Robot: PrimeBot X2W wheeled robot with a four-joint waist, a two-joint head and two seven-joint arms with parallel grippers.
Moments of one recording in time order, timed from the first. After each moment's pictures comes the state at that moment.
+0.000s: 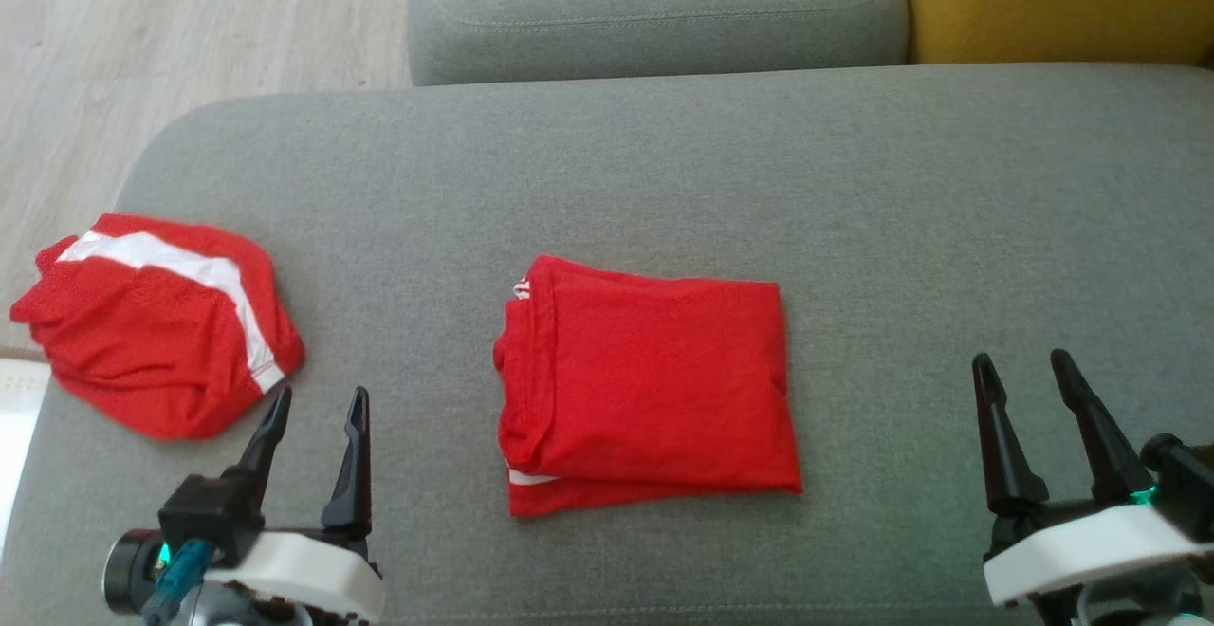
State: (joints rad) left arm 0.09 0.28 -0.31 0.03 -0.33 0.17 -0.21; right arm 0.20 -0.07 -0.03 -0.19 0.24 0.12 0.08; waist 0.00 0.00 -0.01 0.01
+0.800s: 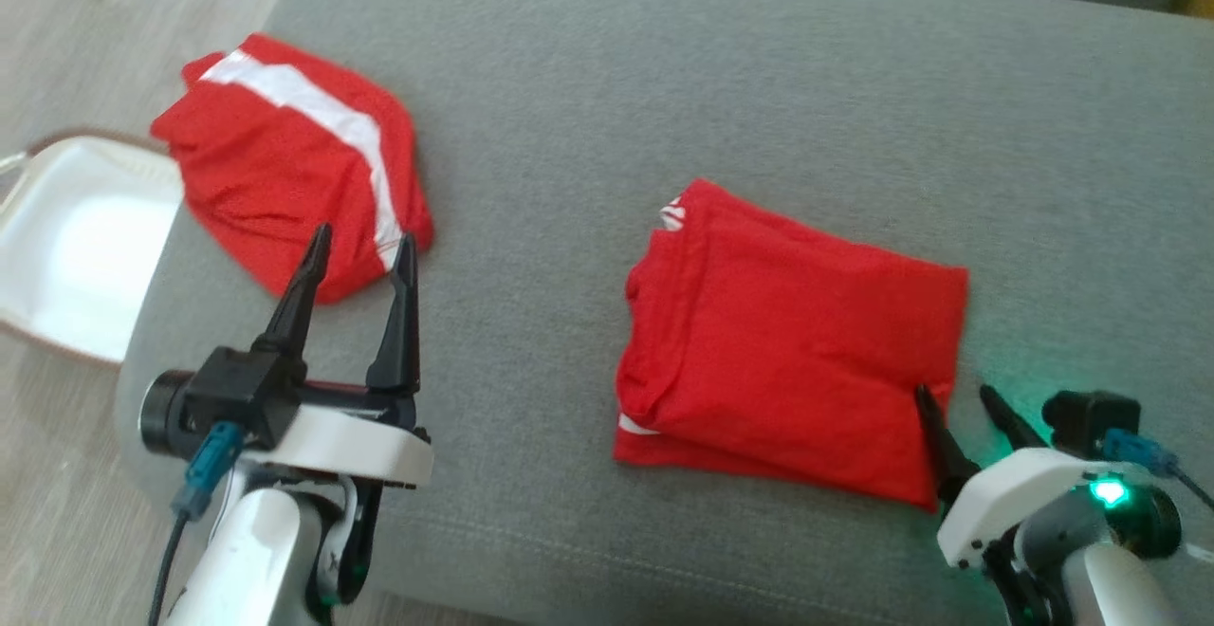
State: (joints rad) left arm -0.15 0.21 -0.34 0.03 -0.27 0.12 -0.25; right arm -0.05 -0.11 0.03 0.31 0.25 0.12 0.15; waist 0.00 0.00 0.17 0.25
